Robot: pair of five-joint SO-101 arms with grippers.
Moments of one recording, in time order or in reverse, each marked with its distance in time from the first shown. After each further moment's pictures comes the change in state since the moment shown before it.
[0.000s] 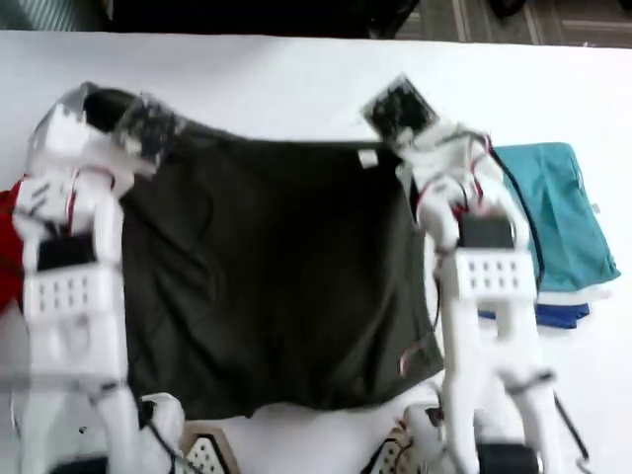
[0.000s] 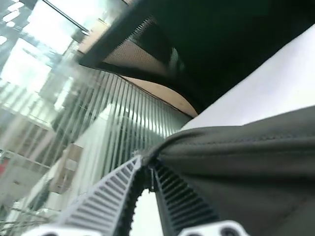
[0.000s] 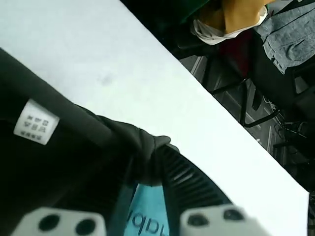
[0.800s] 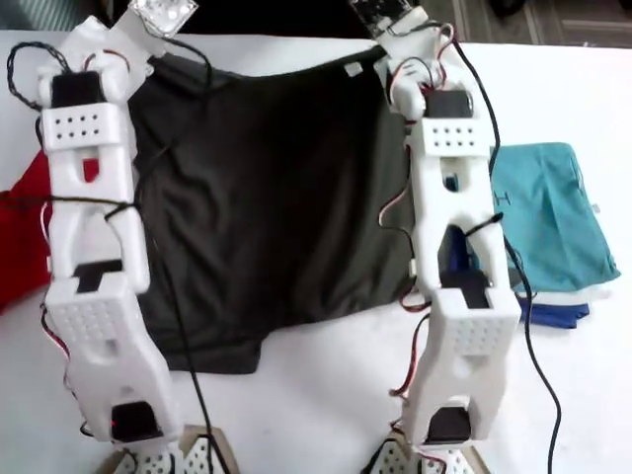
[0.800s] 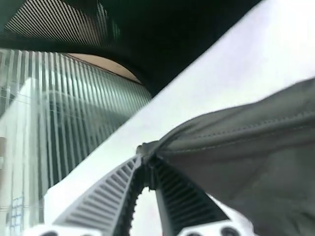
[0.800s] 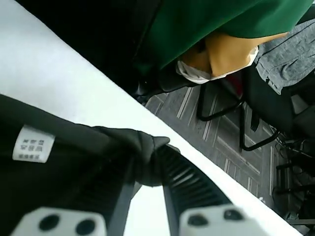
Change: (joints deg) left arm 1.6 64.5 -86.3 42.2 0.0; right arm -1.8 53.2 -61.3 2.3 -3.3
